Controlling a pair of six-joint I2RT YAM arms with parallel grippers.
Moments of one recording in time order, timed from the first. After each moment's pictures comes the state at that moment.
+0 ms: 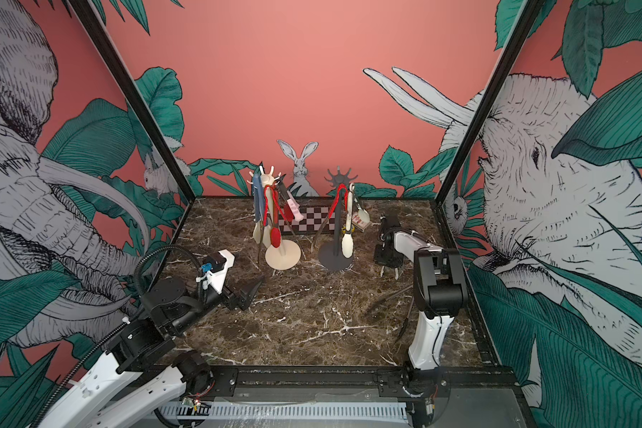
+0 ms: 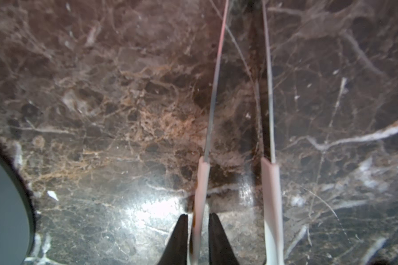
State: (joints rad) left arm -0.77 0.52 0.72 -0.35 -0.05 0.08; right arm 0.10 1.90 1.26 -0.68 0.03 0.32
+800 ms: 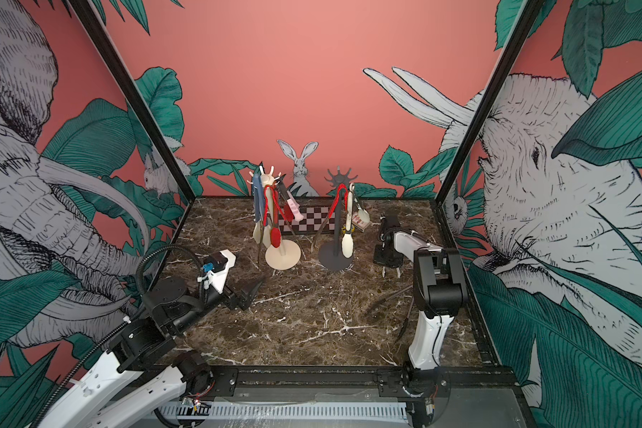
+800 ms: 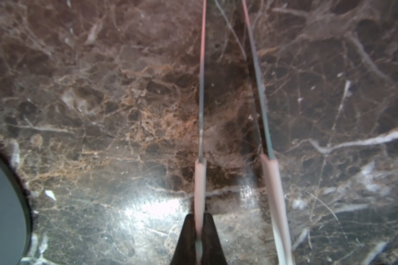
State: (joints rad) left arm -0.77 0.52 0.72 -0.35 -0.05 0.09; right arm 0.10 1.90 1.26 -0.67 0.03 0.29
